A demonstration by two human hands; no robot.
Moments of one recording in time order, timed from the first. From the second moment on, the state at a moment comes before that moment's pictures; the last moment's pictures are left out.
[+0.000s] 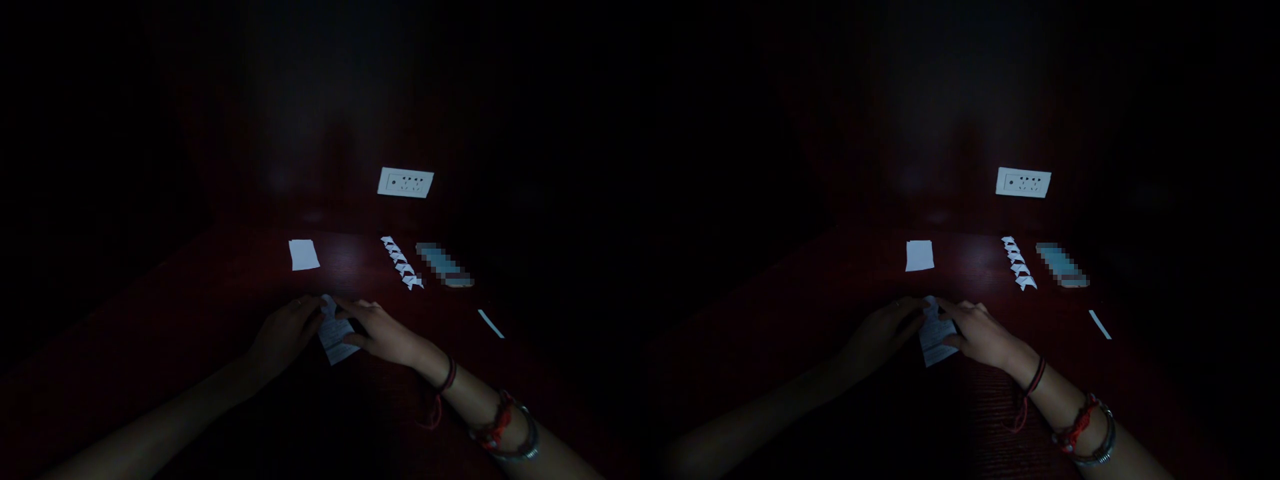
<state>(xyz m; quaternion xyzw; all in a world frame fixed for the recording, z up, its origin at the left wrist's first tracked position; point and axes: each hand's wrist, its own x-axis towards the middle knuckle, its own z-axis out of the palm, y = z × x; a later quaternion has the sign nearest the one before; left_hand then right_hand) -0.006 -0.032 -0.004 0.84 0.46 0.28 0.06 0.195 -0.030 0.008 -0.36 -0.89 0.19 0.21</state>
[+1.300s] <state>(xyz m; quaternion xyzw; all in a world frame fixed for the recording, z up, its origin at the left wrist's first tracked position) 0.006 -0.058 -0.006 0.90 0.40 0.17 0.01 0.182 -0.025 0.006 -0.43 -0.83 0.18 0.31</state>
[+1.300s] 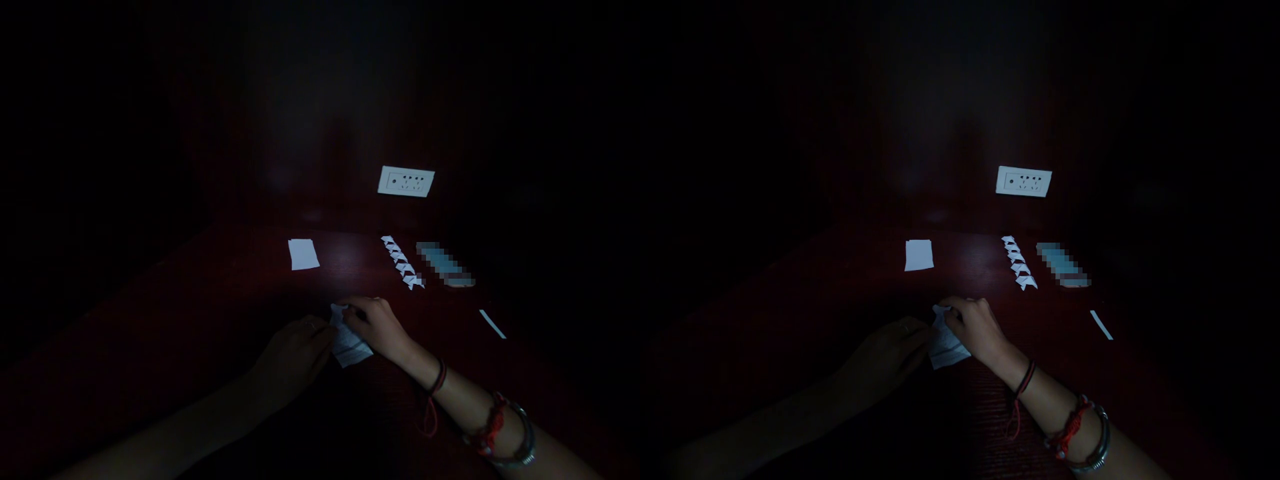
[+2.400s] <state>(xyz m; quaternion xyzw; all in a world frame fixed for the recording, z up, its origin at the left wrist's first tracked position) 0.021 -0.041 0.004 0.85 0.50 0.18 0.01 0.183 -0.028 -0.001 -0.44 -0.77 0.31 0.33</state>
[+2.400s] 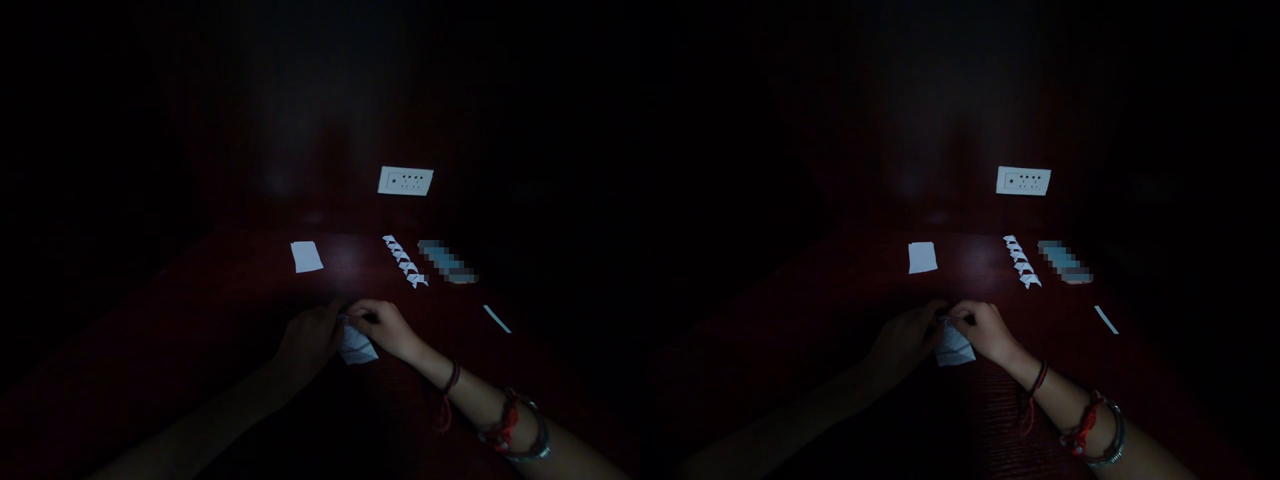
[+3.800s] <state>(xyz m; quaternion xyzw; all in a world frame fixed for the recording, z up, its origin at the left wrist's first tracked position) 0.017 -0.038 -0.004 0.83 0.47 0.28 0.10 0.190 -0.039 0.008 -0.44 -0.78 0.32 0.31</state>
